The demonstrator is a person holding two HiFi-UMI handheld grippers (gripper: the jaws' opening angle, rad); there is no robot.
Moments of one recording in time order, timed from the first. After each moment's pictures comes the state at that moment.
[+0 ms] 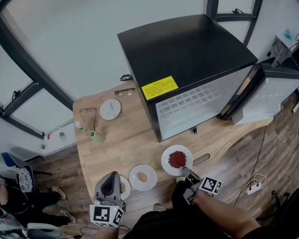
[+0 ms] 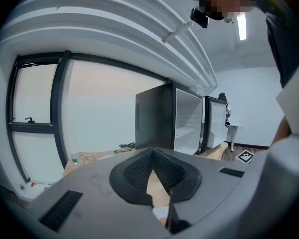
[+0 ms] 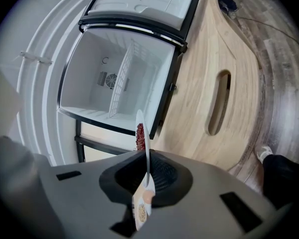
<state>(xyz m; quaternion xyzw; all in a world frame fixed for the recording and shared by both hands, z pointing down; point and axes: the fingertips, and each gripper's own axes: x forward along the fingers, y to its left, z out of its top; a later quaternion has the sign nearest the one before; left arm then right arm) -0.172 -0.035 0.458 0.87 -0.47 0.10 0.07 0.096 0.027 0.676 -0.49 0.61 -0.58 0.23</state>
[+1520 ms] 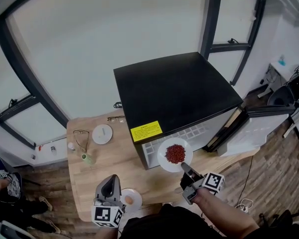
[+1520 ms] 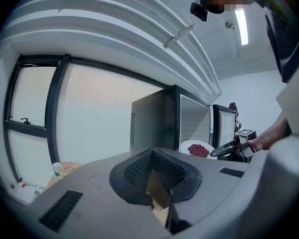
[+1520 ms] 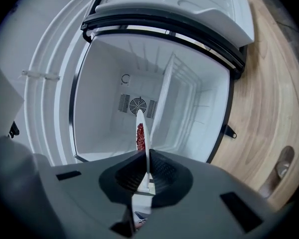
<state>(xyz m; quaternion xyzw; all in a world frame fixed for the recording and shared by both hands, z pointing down) -0.101 -0.102 0.430 0.87 -0.49 0.05 0.05 0.188 -0.090 0.528 -0.47 0.64 -0.54 0.27</state>
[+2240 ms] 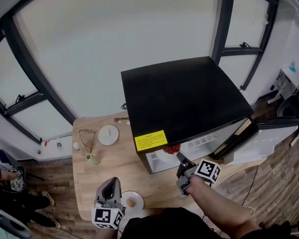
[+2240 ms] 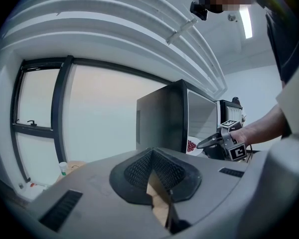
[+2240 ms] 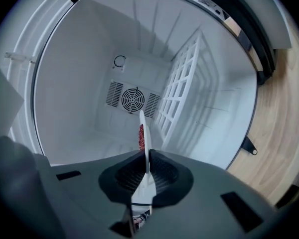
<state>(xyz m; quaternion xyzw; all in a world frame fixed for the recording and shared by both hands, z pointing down) -0.108 -0.112 0.436 0.85 -0.51 0.07 0.06 0.169 -0.181 0.521 -0.48 0.64 -0.56 0.22</state>
